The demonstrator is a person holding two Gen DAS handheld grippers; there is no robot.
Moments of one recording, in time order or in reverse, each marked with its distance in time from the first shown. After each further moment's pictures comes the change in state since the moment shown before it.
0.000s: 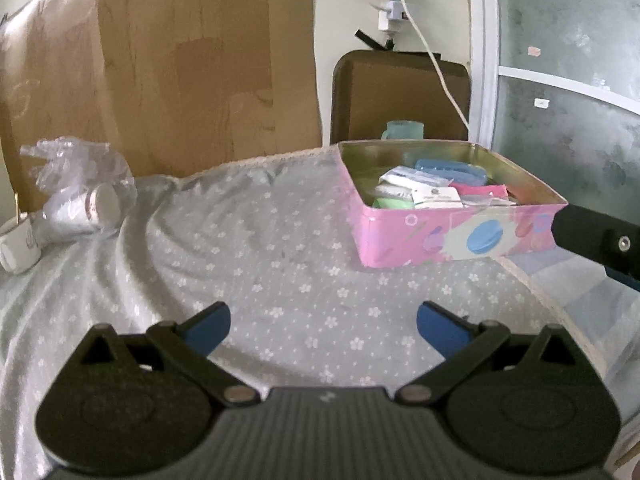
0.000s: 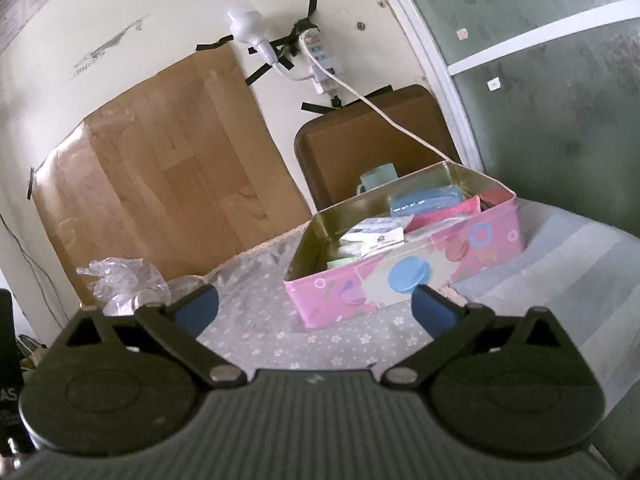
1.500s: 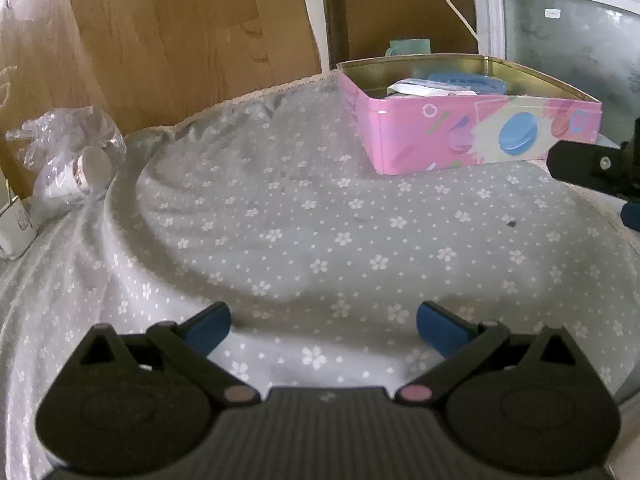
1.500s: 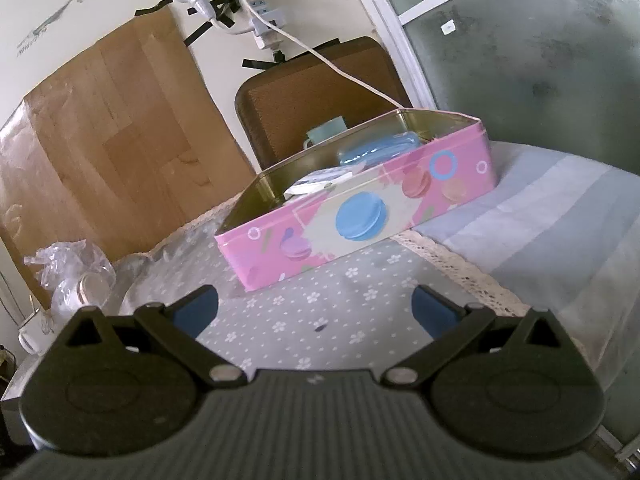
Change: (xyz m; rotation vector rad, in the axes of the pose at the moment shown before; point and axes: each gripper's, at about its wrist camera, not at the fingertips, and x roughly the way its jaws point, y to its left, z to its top) left arm 0.055 -0.007 -0.043 0.114 0.146 0.065; right arm 0.043 -0.023 -0.040 0.064 0.063 -0.136
